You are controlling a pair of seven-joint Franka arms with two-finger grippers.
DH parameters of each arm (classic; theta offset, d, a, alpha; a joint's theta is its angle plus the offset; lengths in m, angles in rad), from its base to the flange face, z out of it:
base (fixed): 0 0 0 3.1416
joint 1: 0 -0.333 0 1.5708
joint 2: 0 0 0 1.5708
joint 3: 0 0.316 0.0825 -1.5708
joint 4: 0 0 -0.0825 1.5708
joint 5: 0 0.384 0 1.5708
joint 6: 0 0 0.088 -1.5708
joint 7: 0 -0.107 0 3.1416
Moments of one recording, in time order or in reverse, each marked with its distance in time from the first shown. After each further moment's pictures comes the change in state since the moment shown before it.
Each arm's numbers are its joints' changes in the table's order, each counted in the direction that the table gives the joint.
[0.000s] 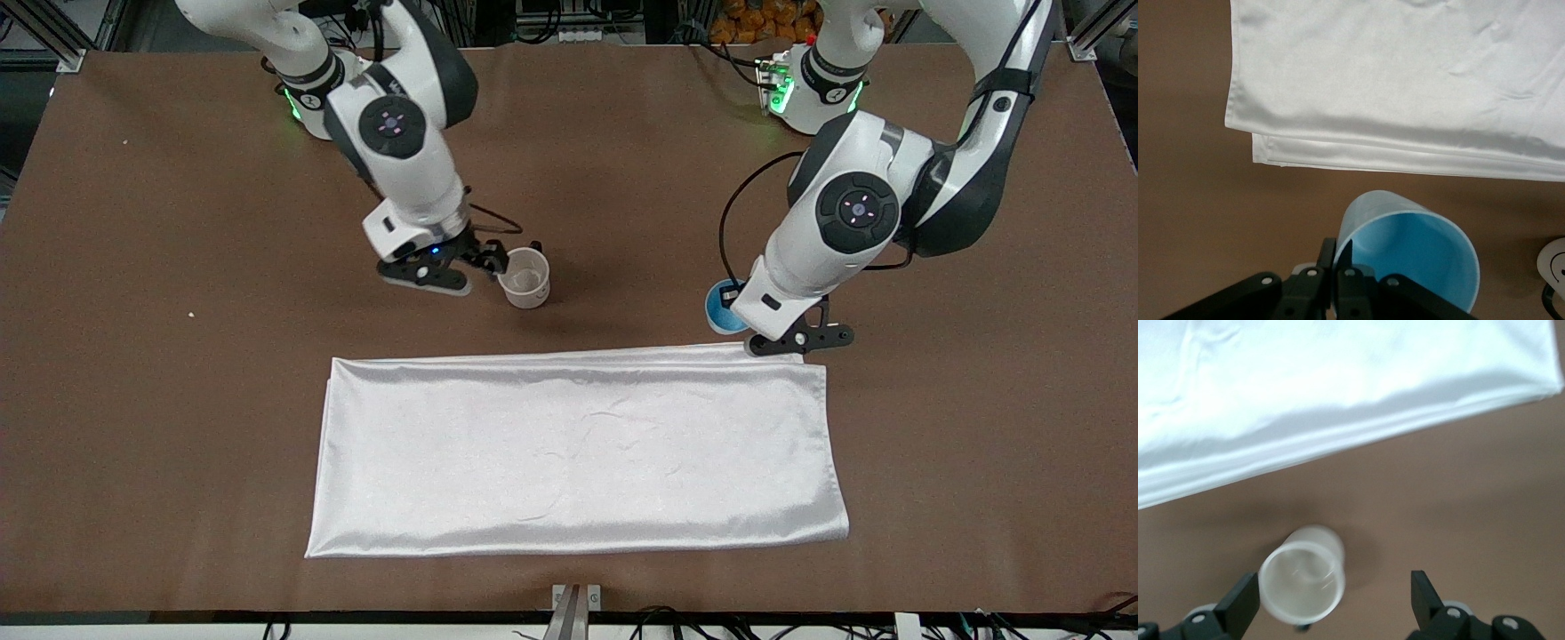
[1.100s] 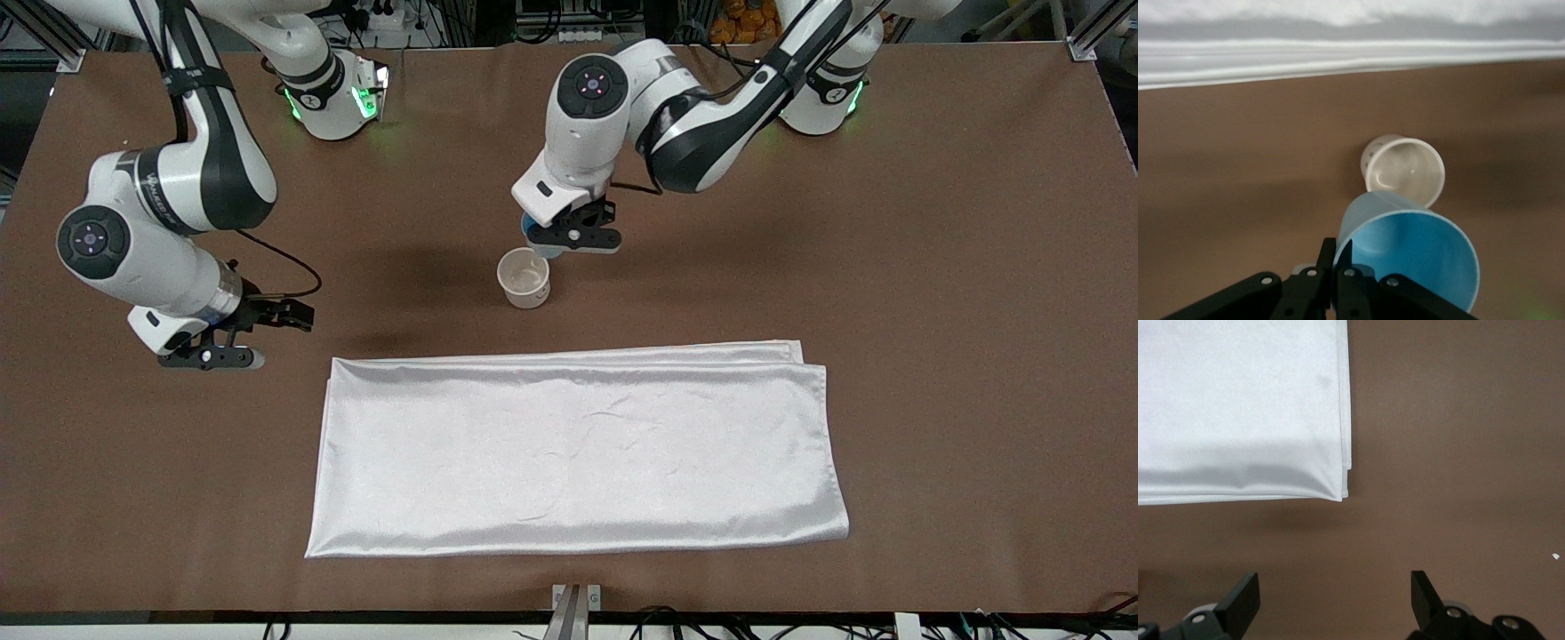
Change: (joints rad) left arm 0.342 0.123 -0.127 -0.029 0.000 0.212 0.303; right arm 0.477 -0.010 0.011 -0.002 0.000 -0.117 0.659
